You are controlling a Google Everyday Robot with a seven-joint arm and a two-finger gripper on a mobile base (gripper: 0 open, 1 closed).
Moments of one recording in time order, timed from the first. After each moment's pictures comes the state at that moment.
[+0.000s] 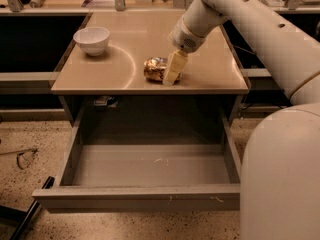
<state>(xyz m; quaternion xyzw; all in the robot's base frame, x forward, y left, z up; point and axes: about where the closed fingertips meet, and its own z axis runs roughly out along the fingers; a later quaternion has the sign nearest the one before) 0.713 -0.038 0.852 -0.66 0.70 0.10 0.25</state>
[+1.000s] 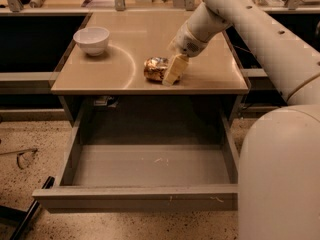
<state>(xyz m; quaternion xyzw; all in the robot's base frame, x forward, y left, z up) 0.717 -0.042 0.836 -0.65 0.70 0.13 0.26</state>
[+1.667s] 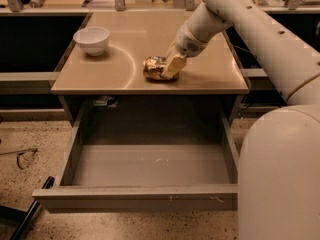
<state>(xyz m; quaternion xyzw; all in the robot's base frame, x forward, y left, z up) 0.717 -0.042 0.836 -0.65 0.70 0.13 0.26</state>
